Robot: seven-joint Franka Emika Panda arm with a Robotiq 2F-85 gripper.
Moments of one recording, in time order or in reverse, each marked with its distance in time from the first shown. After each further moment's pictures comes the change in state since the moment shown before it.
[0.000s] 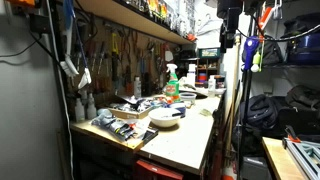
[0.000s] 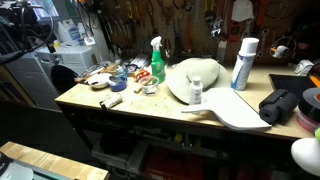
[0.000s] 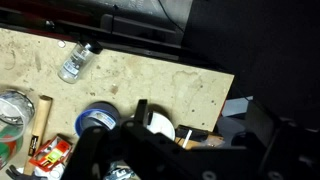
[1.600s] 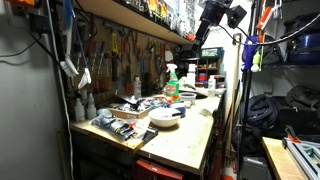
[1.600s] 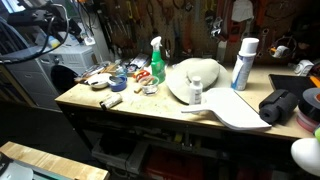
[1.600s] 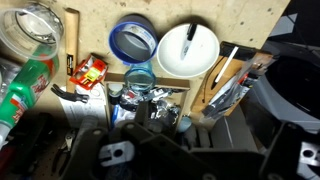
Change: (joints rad) arm -0.018 0.079 -0.075 -0.080 -0.005 0.561 -0.038
